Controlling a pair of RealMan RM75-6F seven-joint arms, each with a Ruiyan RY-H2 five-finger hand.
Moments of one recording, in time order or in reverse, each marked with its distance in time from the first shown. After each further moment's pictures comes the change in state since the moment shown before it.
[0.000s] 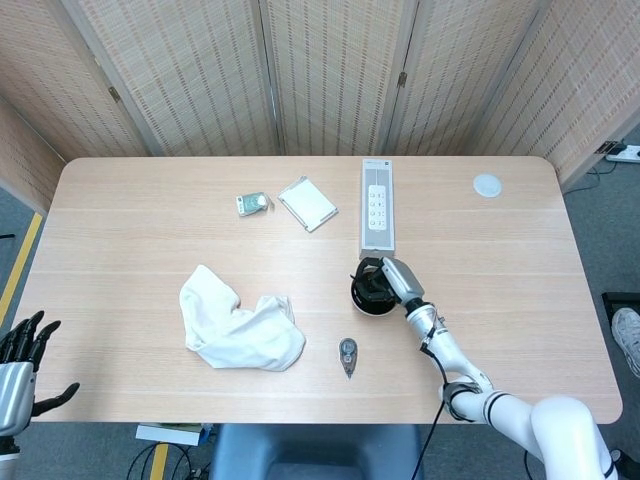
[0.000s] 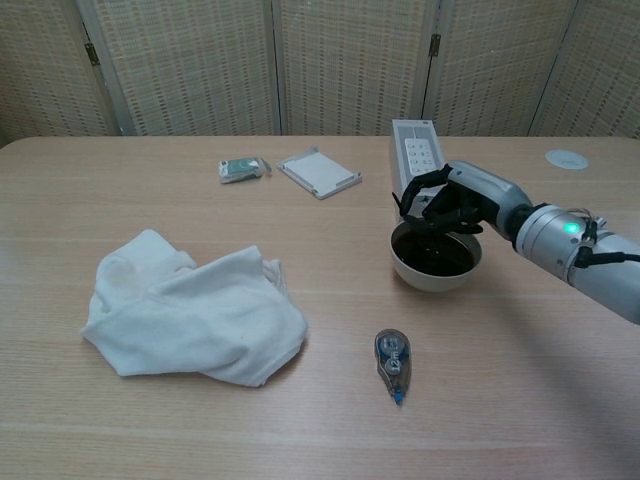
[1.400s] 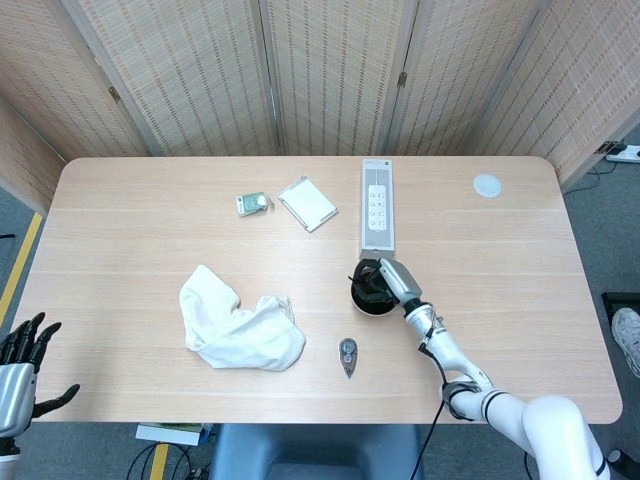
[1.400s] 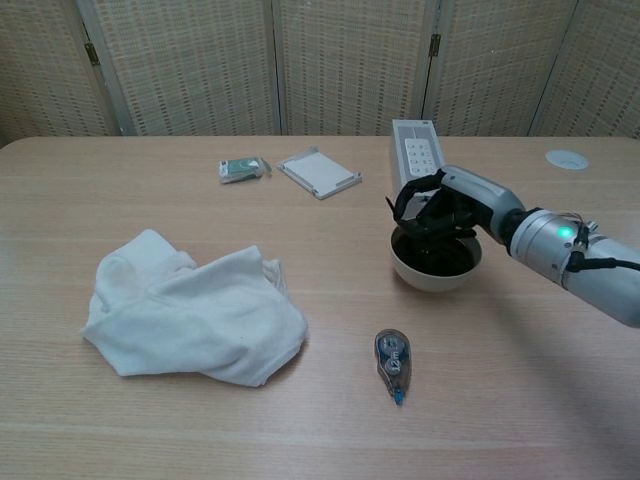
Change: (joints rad) left arm 0.002 -0.007 0.003 0.014 0.002 -0.004 -0.007; right arm 0.016 -0.029 -0.036 0.071 -0.044 0.012 0.081
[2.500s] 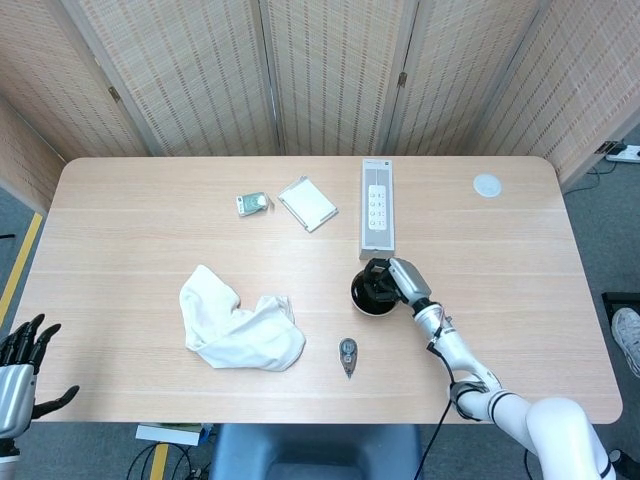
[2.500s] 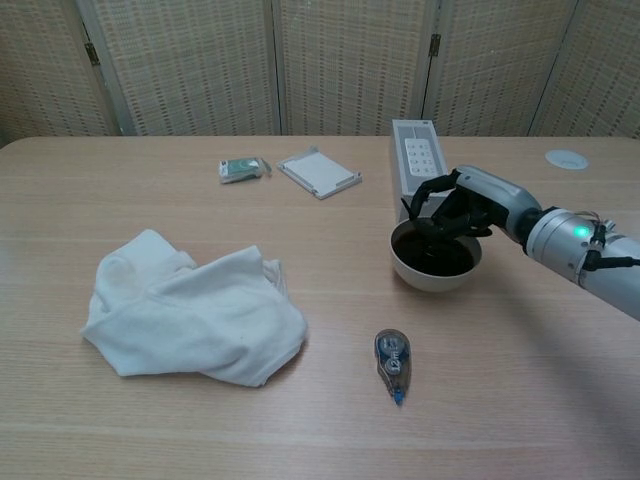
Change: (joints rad) left arm 0.004 -0.003 0.002 0.009 -0.002 0.000 -0.002; right arm -0.008 0.011 -0.011 0.034 0.003 -0.002 0.006
